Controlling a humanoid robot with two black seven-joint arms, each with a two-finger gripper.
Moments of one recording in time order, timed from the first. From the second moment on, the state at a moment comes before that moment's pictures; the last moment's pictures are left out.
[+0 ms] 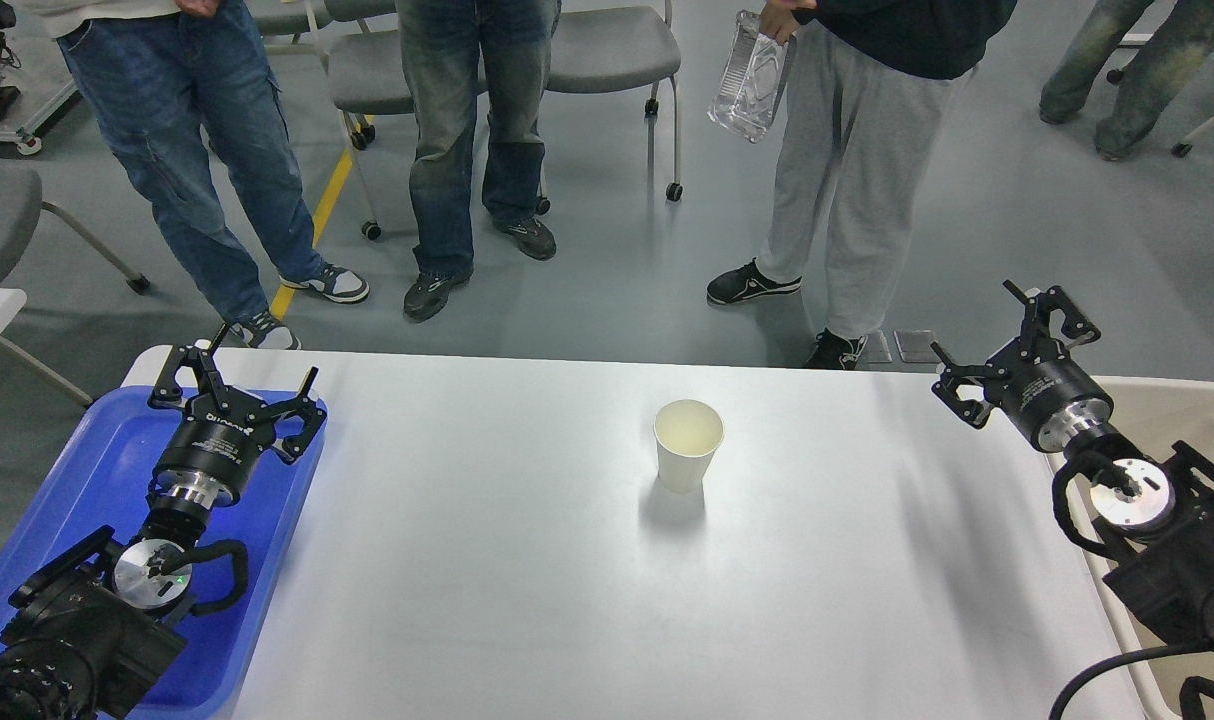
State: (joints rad) left arm -0.57 0.28 -0.94 -0.27 -0.13 -0.79 -0.32; right arm 0.73 -0.30 0.88 0.30 0.02 0.46 0.11
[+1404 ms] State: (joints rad) left arm -0.57 0.28 -0.93 -0.27 -0.13 -0.79 -0.32; right arm 0.72 -0.30 0.87 0.32 0.01 0.47 0.11
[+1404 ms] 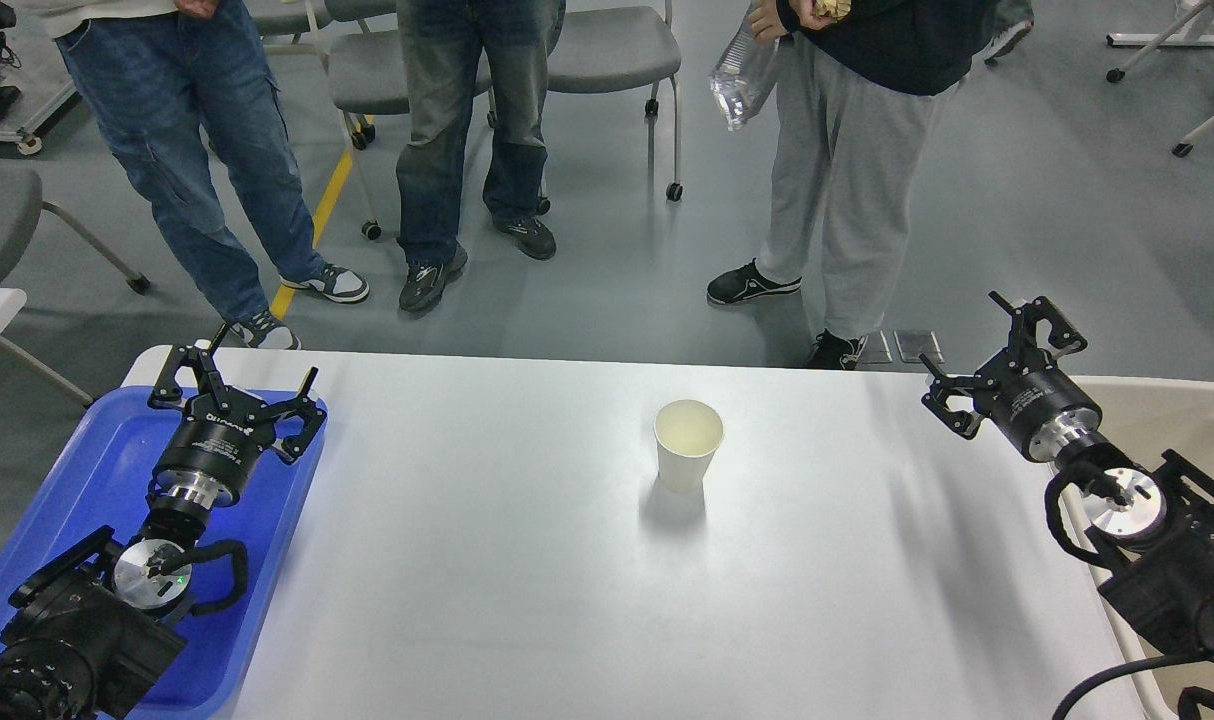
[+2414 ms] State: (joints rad) left arm -0.57 0.28 -0.93 -0.27 -0.13 -0.79 -0.32; right arm 0.93 -0.52 0.83 0.42 0.01 0.43 0.03
